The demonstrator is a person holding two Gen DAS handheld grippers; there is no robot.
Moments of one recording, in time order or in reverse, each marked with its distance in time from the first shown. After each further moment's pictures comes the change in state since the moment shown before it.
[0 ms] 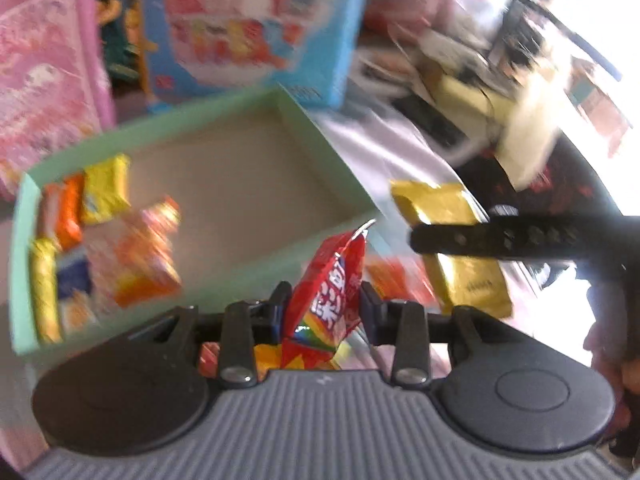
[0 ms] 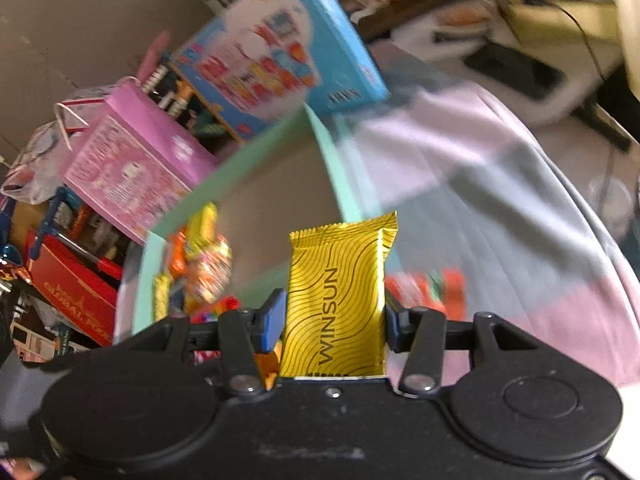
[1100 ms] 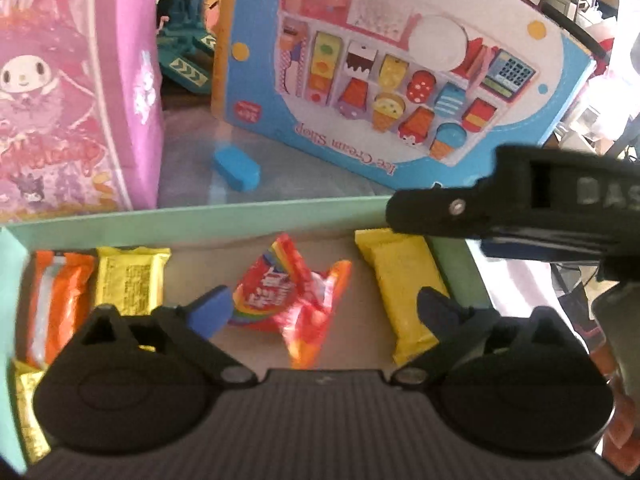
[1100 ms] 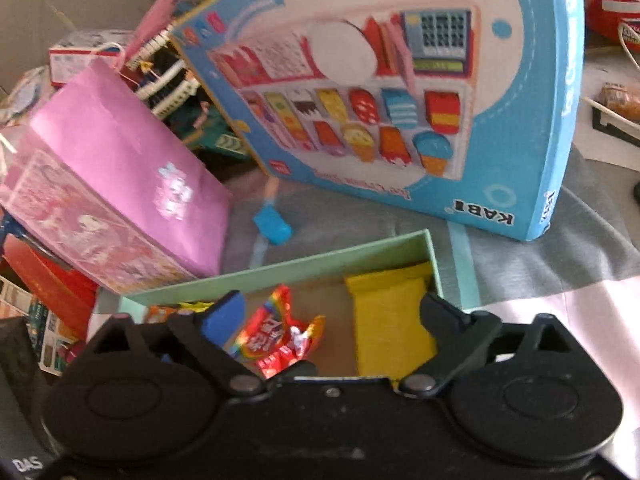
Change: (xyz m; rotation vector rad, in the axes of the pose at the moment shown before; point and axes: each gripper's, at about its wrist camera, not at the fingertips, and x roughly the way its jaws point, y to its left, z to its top) left arm 0.136 0.113 0.118 -0.250 -0.027 0.080; right arm 0.189 0.090 0.143 -0.189 0.113 -0.014
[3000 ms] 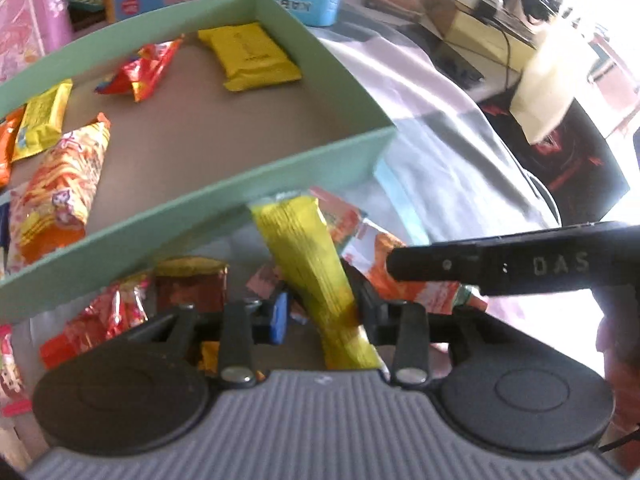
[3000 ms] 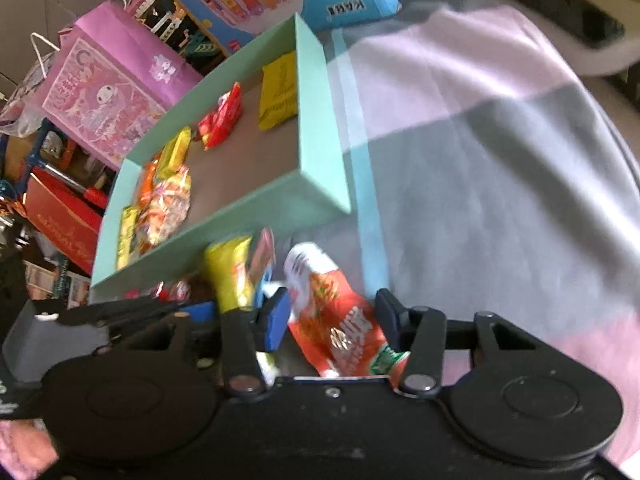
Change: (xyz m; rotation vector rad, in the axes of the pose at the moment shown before) left arm -0.045 -0.089 -0.190 0.264 0.173 -0.096; right arm -0.104 -0.104 -0.210 0.129 0.128 0.058
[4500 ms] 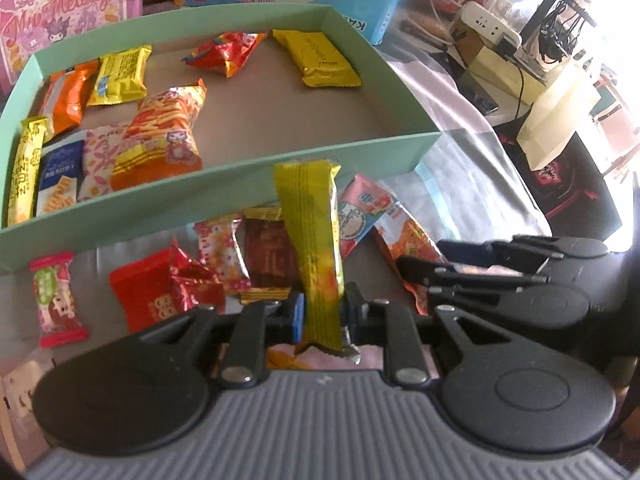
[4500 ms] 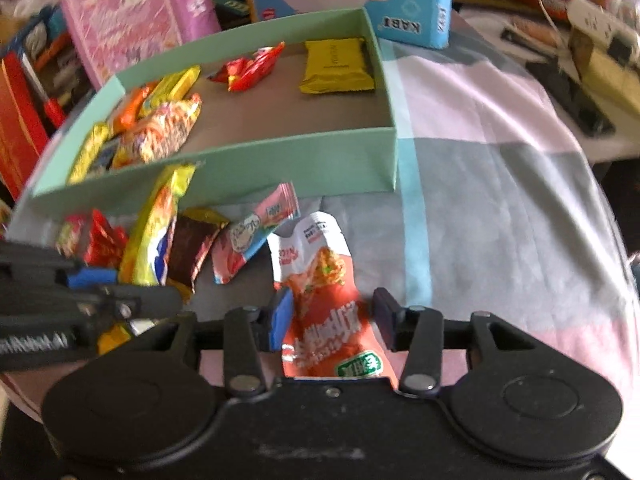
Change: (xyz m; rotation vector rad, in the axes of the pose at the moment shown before) left arm -0.054 0.055 -0.037 -0.128 -0.047 -0.029; right arm 0.028 0.086 -0.024 -0.352 -0.072 -0.330
